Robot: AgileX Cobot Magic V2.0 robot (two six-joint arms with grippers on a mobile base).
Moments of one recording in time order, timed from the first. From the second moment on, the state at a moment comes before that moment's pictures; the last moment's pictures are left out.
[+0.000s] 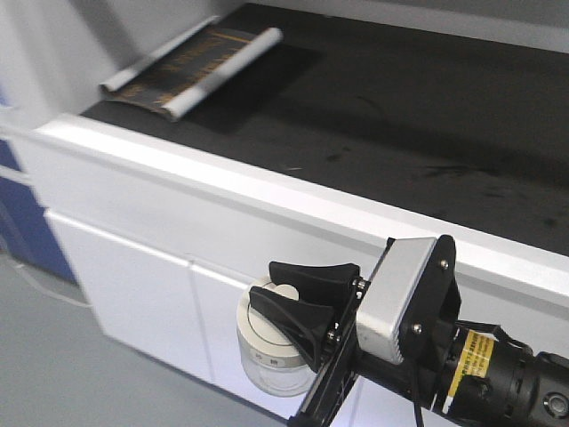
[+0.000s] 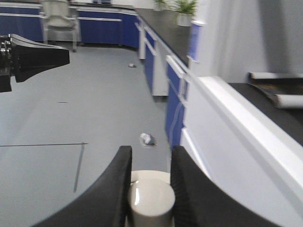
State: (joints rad) left arm -0.04 0.47 -0.16 0.14 -0.20 -0.09; right arm 0.80 1.17 -0.47 -0.39 -0.56 0.24
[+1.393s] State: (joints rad) left arm -0.04 0.47 -0.16 0.14 -0.20 -0.09; right arm 0.80 1.17 -0.47 -0.38 -0.56 0.24
